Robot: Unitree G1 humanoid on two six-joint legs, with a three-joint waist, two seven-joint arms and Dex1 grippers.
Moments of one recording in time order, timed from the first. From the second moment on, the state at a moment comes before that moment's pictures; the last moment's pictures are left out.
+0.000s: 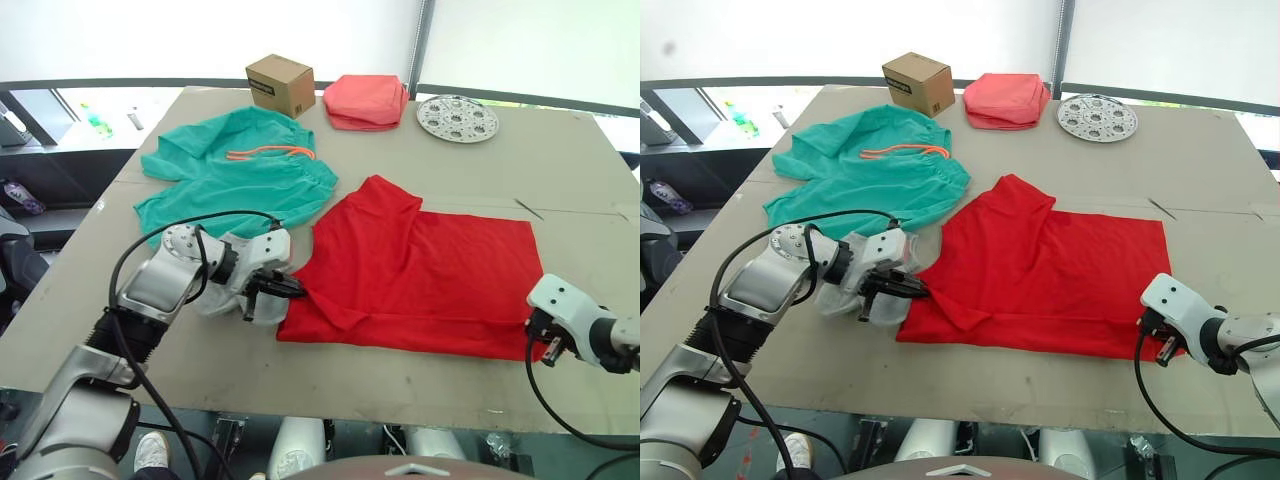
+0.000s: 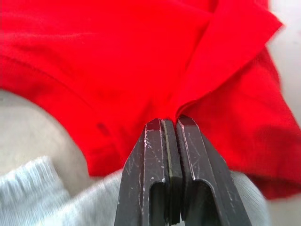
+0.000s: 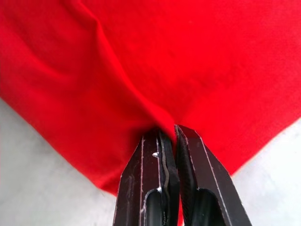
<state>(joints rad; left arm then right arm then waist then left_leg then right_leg) -0.53 0.81 -0.30 0.13 -0.19 0.38 -1.36 0.14 -1.03 -0.11 -0.64 0.17 1.05 0.79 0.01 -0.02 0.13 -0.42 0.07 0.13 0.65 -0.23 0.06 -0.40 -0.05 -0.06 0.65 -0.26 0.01</state>
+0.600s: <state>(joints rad) -0.21 0.85 0.02 -0.30 -0.62 0.83 -1.27 0.23 -0.67 -0.44 -0.90 0.53 1.10 0.82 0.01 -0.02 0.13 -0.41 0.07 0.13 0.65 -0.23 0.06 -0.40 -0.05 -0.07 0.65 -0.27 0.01</state>
